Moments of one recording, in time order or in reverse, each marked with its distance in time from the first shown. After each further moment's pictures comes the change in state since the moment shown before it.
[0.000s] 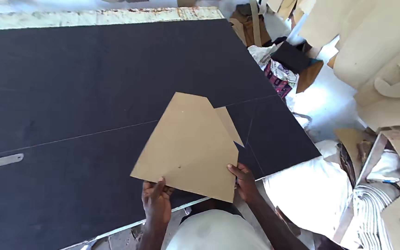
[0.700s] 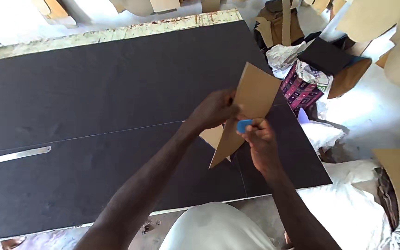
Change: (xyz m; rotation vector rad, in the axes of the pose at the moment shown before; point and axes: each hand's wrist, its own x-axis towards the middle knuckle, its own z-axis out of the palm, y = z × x) left_hand 0.069 0.025 0.417 1.115 -1.030 0.374; right_hand 0.097 -0.194 -0.080 0.049 -0.364 -0.719
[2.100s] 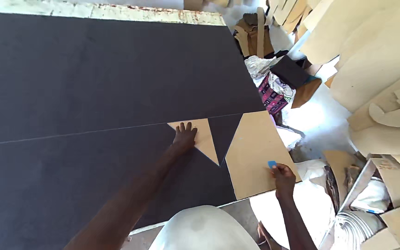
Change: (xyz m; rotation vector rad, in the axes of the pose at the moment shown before) left_hand -0.023 -0.232 0.043 0.691 -0.082 -0.405; right_hand -0.116 0.059 -0.174 -0.689 0.597 0.334
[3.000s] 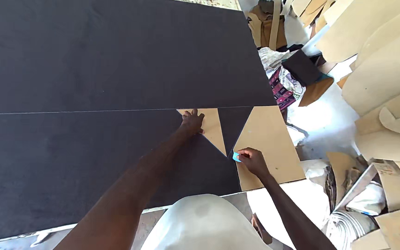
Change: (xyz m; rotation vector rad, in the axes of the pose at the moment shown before) left_hand 0.014 -0.014 -0.011 0.026 -0.122 -0.114; right_hand -0.006 -0.060 0.114 -0.545 -0.668 -0.299
